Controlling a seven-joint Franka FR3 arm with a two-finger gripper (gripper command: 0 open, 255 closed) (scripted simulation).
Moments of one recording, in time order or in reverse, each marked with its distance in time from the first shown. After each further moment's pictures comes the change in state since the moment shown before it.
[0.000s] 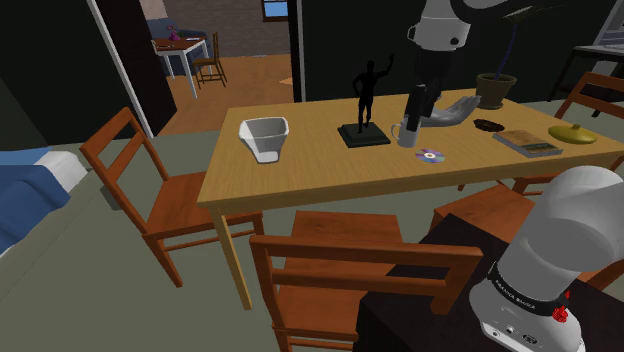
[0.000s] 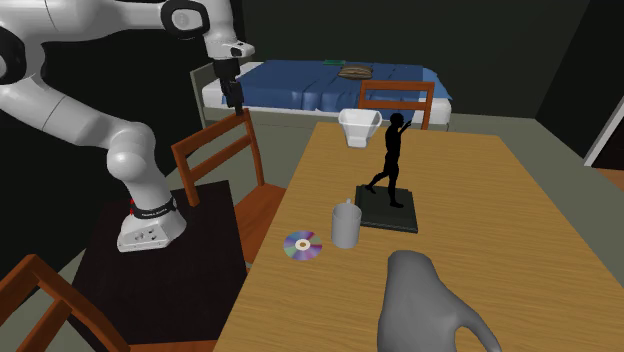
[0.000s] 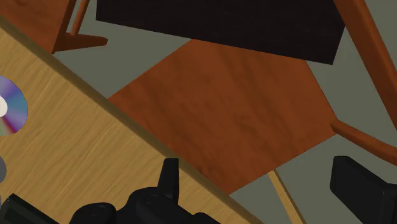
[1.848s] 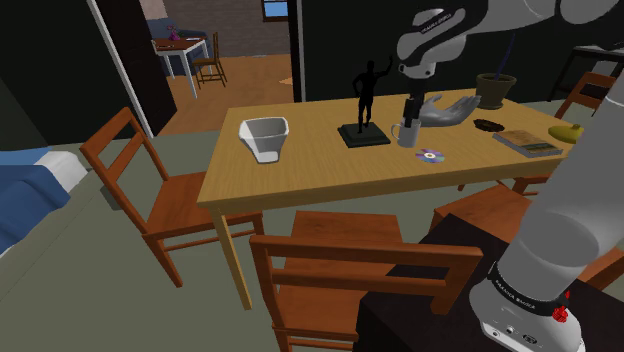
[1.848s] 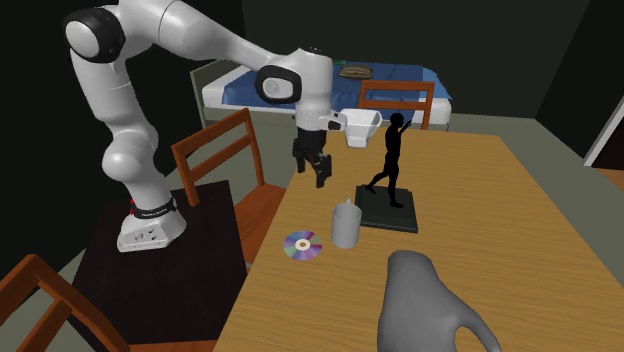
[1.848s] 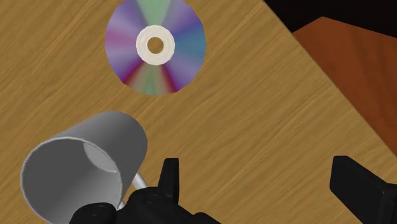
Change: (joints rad) arm -0.124 0.801 -0.412 0.396 -0.040 0.336 -0.589
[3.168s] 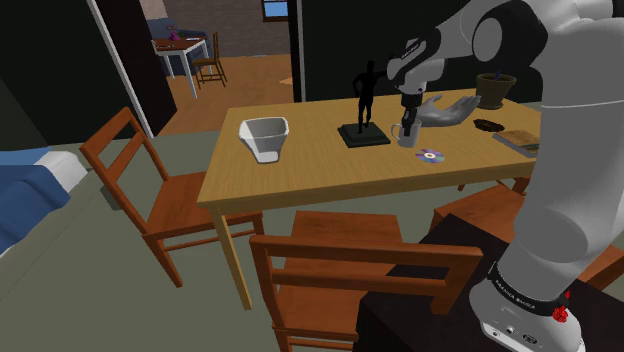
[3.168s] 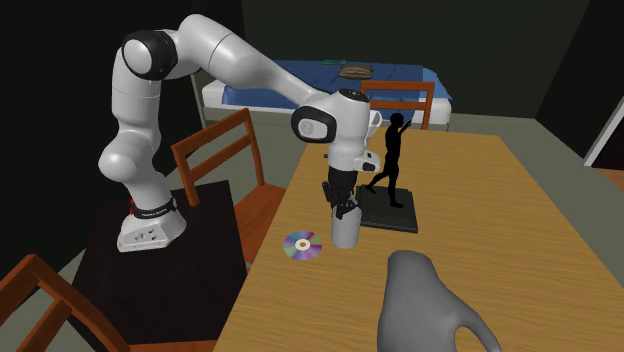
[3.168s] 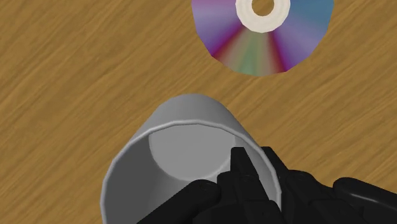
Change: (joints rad) arm -0.097 0.370 -0.020 0.260 0.139 0.064 -0.190
